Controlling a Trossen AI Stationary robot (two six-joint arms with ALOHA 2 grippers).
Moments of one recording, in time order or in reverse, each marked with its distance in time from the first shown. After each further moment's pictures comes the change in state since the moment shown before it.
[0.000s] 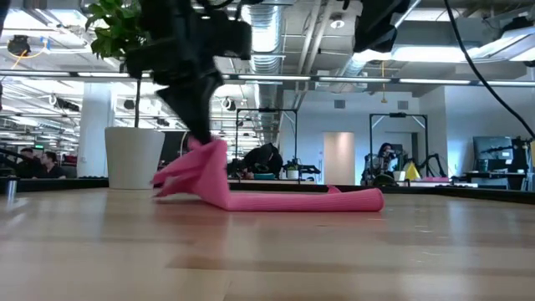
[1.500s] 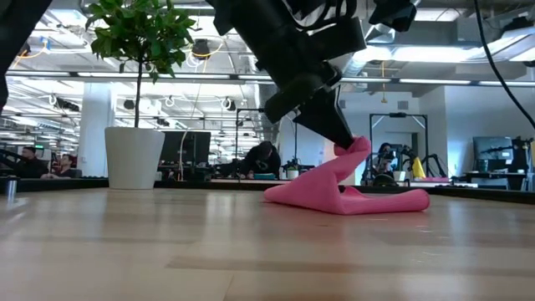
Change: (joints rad) left arm 0.135 0.309 0.289 0.477 0.075 0.686; right arm -0.070 -0.200 0.000 -0.048 0.028 -0.043
